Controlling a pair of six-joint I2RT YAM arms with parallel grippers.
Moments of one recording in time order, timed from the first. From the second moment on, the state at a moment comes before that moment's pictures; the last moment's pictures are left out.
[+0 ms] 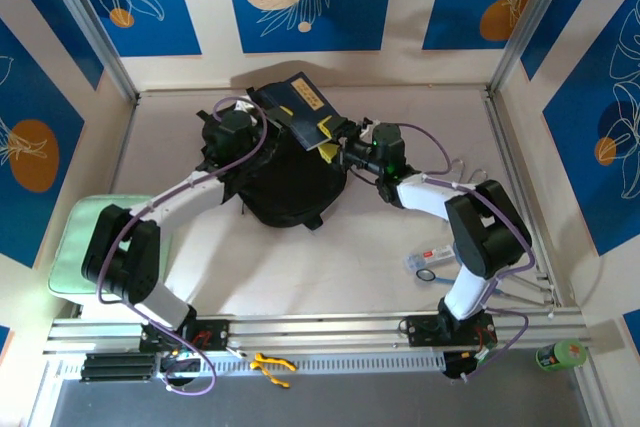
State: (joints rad) left arm -0.47 1.57 1.03 0.38 0.12 -1.31; right arm 0.47 1.71 0.92 0.69 -0.44 1.67
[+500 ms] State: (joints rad) left arm -0.47 1.45 0.97 0.26 0.11 -1.15; right arm 0.43 1.51 0.90 0.45 -0.38 1.48
